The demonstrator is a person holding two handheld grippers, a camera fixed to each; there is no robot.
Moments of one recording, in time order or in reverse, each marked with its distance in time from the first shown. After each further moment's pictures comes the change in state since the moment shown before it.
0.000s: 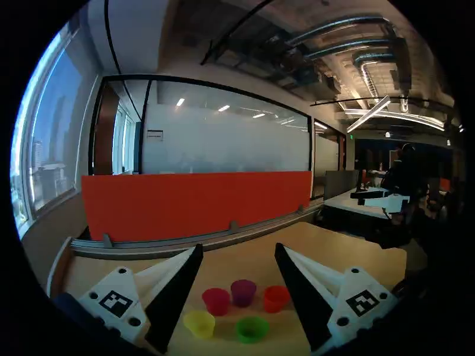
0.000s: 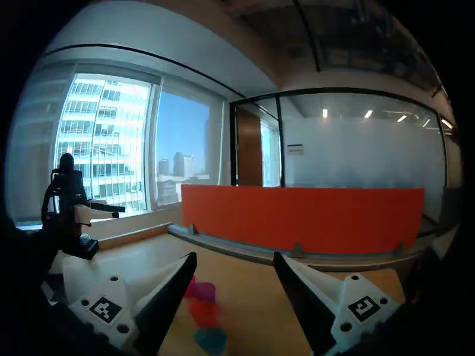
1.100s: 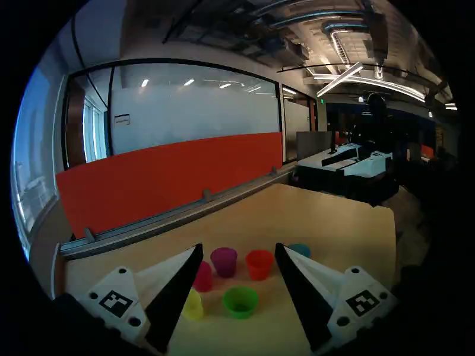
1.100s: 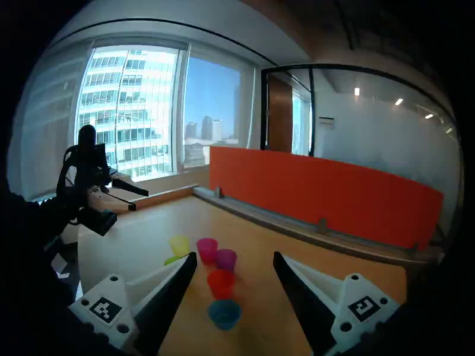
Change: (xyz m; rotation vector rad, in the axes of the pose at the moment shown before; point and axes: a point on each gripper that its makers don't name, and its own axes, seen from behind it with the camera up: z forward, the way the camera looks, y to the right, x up) left arm -0.067 0.036 -0.002 -0.169 -0.180 0.124; right arm -0.049 -0.035 -0.006 0.164 -0.218 -0.075
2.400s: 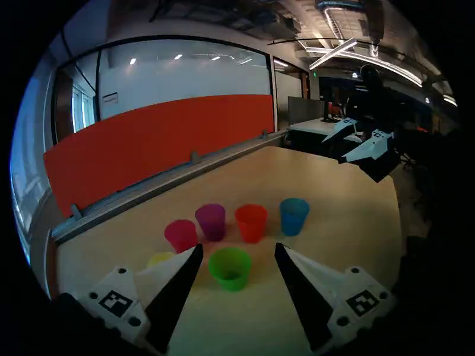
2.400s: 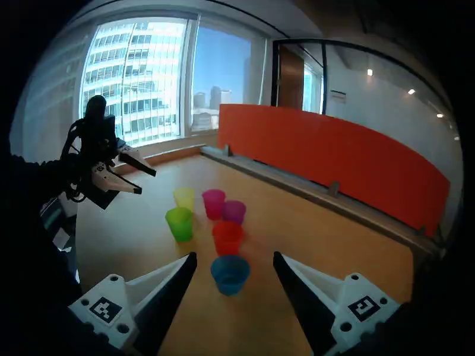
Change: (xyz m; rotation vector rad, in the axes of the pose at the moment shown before) left arm -0.100 0.018 0.030 -0.045 -0.167 0.032; right arm -0.106 -0.010 0.008 0.040 -0.186 -0.030
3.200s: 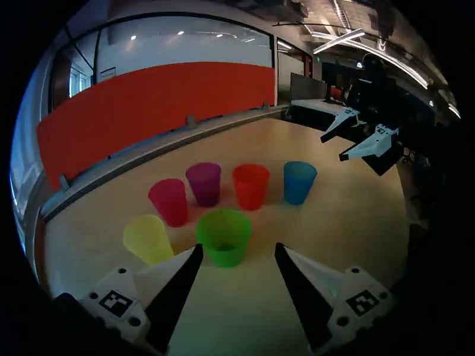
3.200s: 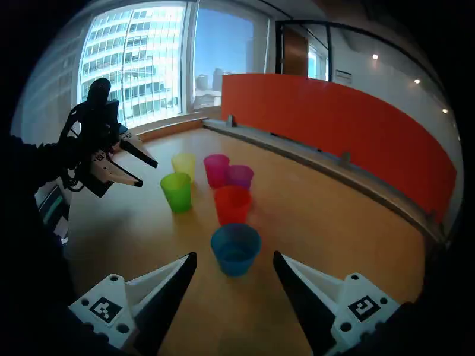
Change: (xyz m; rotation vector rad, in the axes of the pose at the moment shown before) left arm -0.074 0.007 0.033 -0.026 -0.135 -0.047; right arm -0.068 -0.007 0.045 0.023 -0.118 0.007
